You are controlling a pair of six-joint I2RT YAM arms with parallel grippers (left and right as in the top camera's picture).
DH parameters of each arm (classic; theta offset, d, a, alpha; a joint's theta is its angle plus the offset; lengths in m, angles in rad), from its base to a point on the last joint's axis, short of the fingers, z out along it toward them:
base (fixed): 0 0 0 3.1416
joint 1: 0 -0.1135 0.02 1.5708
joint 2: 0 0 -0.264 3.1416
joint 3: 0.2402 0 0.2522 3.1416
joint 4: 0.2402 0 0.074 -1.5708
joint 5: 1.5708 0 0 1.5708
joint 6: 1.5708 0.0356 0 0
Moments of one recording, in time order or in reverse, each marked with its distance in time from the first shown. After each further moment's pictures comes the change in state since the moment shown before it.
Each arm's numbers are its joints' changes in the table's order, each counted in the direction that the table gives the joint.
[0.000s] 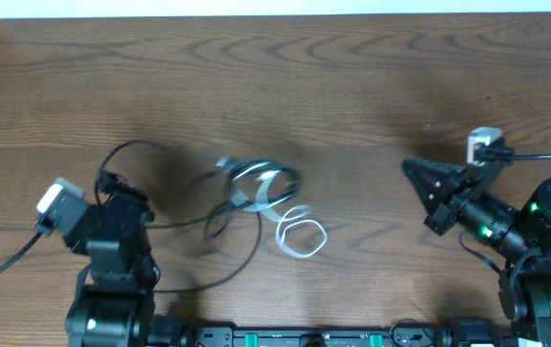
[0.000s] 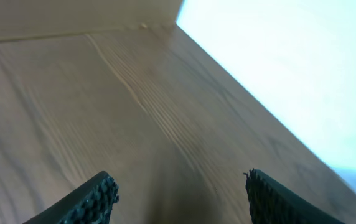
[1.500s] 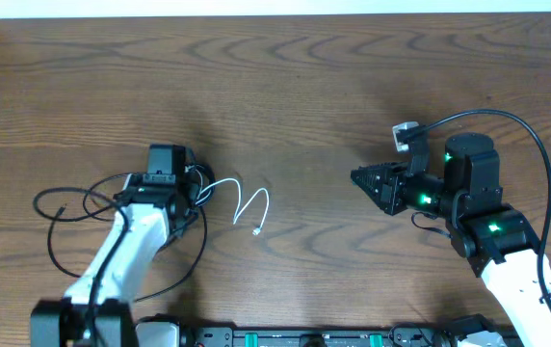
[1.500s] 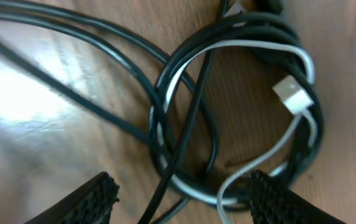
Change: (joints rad) left arm -0.032 0.819 0.000 -0.036 0.542 -0.529; right arm -0.214 0.358 -0.047 -0.043 0.018 0.005
